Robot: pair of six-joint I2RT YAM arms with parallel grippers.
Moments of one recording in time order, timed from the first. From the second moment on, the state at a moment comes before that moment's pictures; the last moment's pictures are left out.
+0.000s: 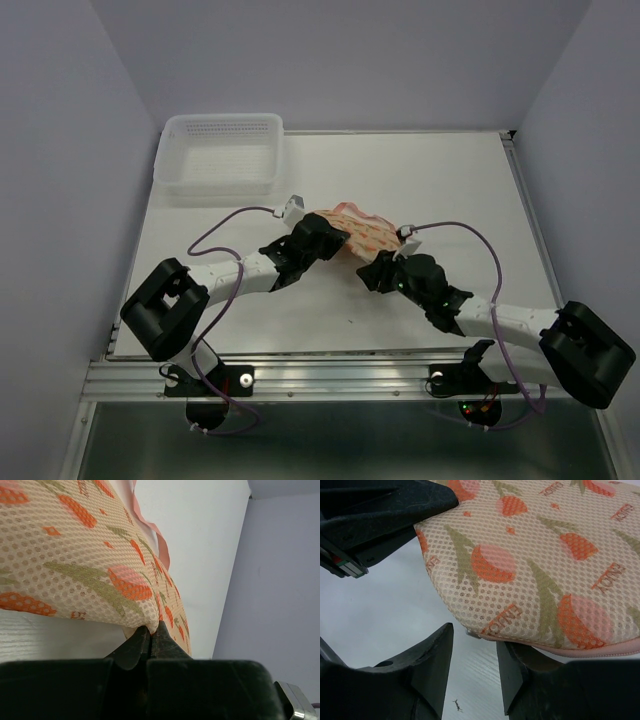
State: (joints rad) left arm -0.83 1.54 0.82 0.21 -0.28 -1.36; right arm 0.77 1.18 0.33 0.51 0.12 0.59
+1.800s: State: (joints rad) left arm -0.54 1.45 0.69 0.21 -0.09 -0.94; right arm 0.78 1.03 0.34 0.12 0.00 0.54
